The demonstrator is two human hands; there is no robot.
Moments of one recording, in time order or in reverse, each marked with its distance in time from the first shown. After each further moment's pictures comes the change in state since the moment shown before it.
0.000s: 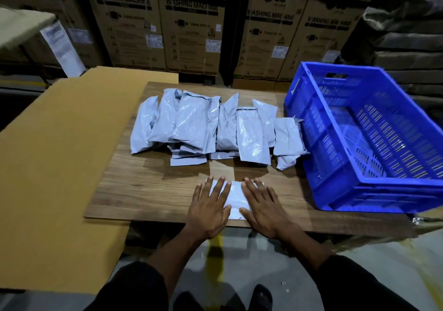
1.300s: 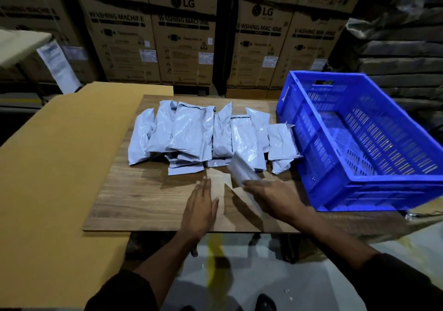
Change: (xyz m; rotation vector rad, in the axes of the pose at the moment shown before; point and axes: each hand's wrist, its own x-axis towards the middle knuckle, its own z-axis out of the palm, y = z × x) left_hand 0.007 -0.008 -0.024 -0.315 0.239 -0.186; right_hand 0.004 0.004 -0.102 0.041 0.245 -0.223
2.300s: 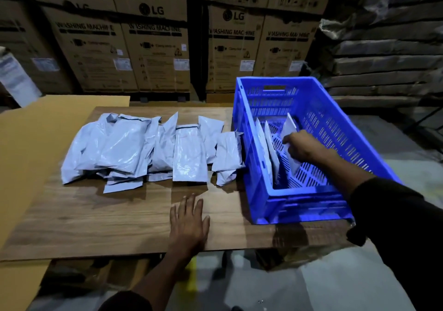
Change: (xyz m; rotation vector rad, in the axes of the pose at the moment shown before) left_hand 0.023 0.126 0.097 0.265 -0.065 -0.001; right_hand -0.039 0.281 -0.117 -0.134 -0.260 0.626
